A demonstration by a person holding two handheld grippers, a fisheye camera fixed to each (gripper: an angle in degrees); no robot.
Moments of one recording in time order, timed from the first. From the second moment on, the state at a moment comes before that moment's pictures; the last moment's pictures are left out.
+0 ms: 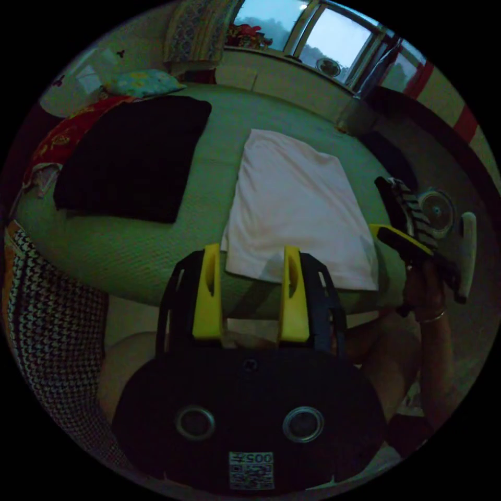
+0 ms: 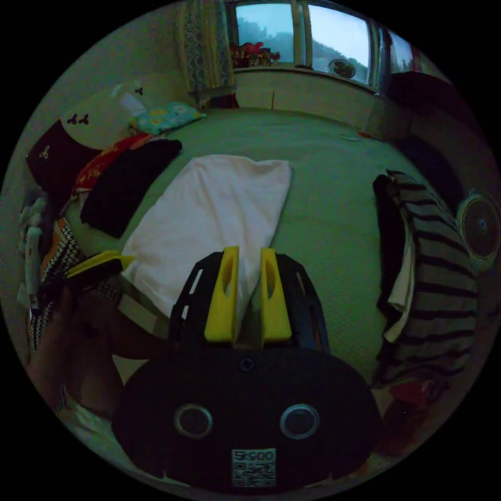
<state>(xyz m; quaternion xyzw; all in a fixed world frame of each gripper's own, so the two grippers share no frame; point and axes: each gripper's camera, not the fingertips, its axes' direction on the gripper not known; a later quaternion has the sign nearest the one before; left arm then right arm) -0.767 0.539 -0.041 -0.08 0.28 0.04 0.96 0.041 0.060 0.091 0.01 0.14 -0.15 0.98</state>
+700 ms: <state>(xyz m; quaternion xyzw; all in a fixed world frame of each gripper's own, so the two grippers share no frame) -0.670 0.571 -0.019 -0.09 0.33 0.01 0.94 0.160 -0.052 -0.033 0.00 0.12 -0.09 0.99</state>
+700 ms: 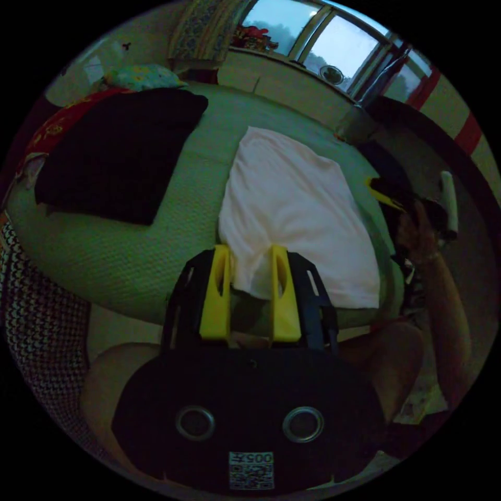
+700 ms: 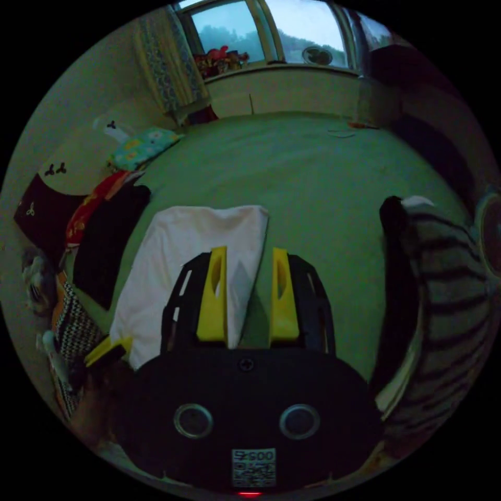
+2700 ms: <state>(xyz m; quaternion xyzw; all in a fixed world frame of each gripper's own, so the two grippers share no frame) 0.108 0.641 -0.219 -0.14 0.53 0.13 0.83 0.615 0.231 -0.730 0.00 0.23 0.05 0.97</state>
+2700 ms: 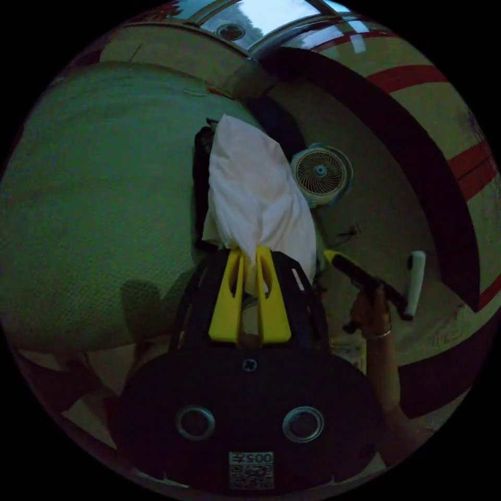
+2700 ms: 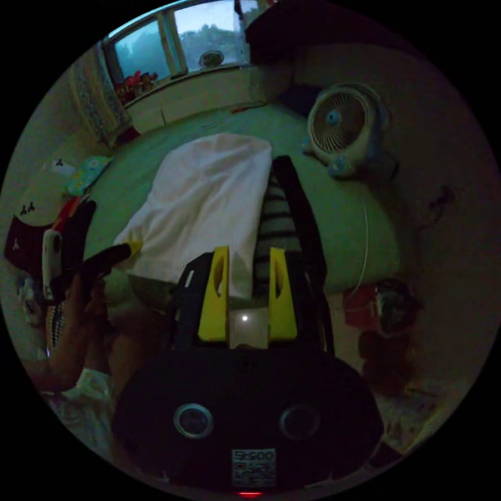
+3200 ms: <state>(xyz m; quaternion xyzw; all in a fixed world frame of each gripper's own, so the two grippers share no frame) 0.149 0.621 -0.237 -0.14 0.51 0.16 0.83 0.622 0.277 -0.727 -0.02 0.26 0.00 0.97</state>
